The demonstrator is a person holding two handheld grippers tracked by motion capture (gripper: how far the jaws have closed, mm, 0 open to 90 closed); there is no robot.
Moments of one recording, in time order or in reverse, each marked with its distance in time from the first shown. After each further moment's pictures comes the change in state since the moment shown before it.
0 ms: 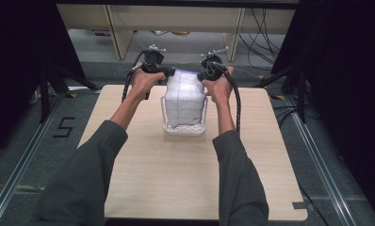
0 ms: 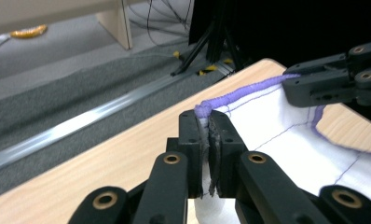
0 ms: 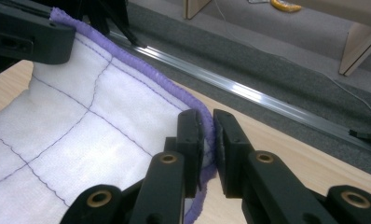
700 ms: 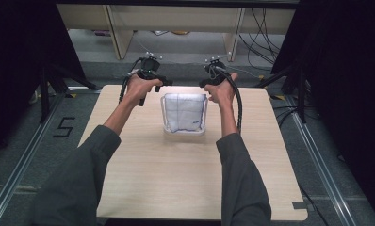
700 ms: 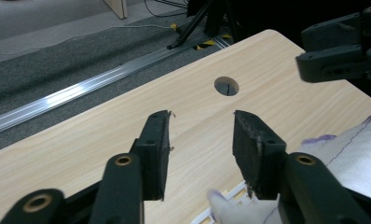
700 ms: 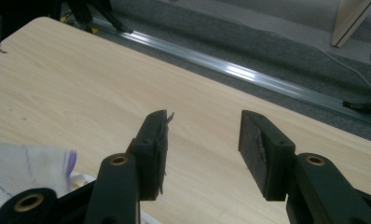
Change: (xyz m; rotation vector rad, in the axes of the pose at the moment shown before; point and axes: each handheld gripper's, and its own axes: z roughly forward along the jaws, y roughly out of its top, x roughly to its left) left arm 0.010 -0.018 -0.005 0.090 -0.028 -0.051; right arm -0.012 -0.017 0.009 0.062 -0.040 0.068
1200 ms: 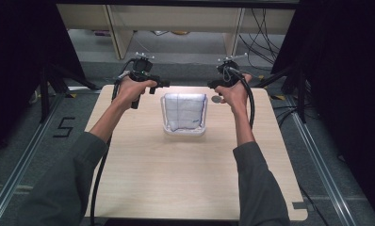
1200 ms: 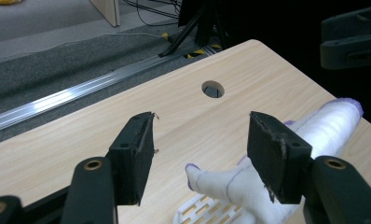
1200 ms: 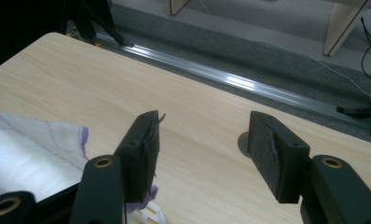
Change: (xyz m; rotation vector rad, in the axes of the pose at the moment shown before) left arm -0.003 -0.010 -0.029 -0.042 -0.046 -0.021; right arm -0.015 -0.014 -0.042 -0.062 0.010 0.026
